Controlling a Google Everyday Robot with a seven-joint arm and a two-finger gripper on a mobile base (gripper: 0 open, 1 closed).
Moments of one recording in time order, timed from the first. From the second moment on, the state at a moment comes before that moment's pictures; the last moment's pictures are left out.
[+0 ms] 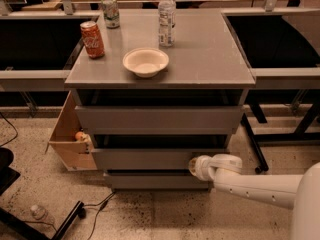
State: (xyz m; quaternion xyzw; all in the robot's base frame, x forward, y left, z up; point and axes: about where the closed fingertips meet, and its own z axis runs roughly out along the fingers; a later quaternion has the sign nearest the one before) arm 0.648 -0.154 0.393 -0.66 0.66 -0.11 0.34
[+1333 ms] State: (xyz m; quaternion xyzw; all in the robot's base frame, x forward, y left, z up) arm 0.648 -0.154 0.393 -0.66 0.66 -0.11 0.34
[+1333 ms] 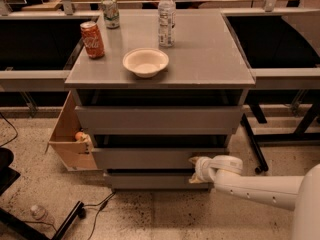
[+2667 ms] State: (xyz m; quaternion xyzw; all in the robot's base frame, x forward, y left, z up) arm 0.644 -0.155 0.395 -0.66 0.66 -0.11 0.34
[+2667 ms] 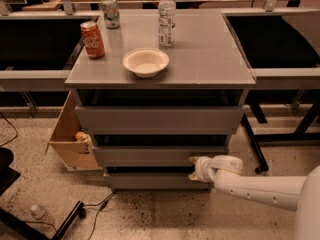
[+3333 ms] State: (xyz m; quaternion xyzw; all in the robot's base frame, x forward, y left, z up) arm 0.579 -0.200 0.445 -0.69 0.65 -0.13 0.29
